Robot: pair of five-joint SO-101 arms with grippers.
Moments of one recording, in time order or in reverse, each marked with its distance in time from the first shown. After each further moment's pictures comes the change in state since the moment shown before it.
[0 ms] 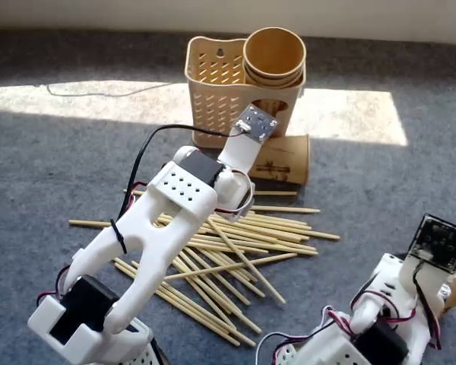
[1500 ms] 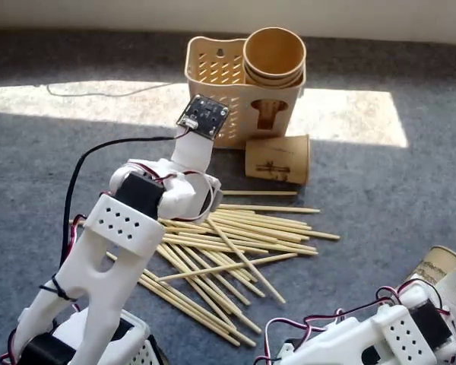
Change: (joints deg) left arm -7.3 -25.1 11.4 0.8 0.0; right arm 14.5 30.7 8.1 -15.4 -3.8
